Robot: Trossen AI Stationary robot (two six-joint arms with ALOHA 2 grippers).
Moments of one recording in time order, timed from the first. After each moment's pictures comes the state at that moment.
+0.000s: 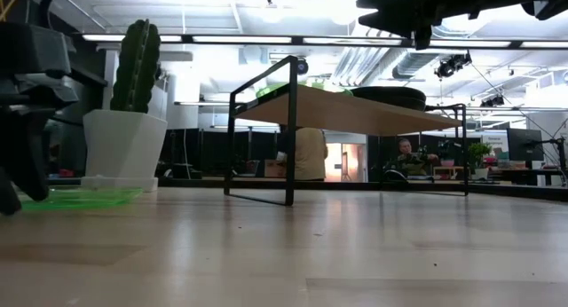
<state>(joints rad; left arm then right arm) -0.81 1.63 0.74 -0.57 -0.53 -0.78 0.24 1.09 0.49 0.62 0.57 0.08</state>
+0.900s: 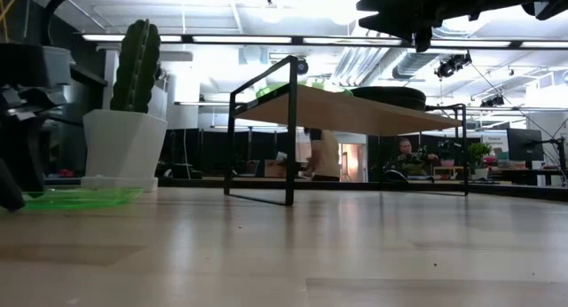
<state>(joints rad) -0.82 1.61 0.72 -0.70 -0.54 -0.93 0.24 1.09 0.49 0.60 0.57 0.11</state>
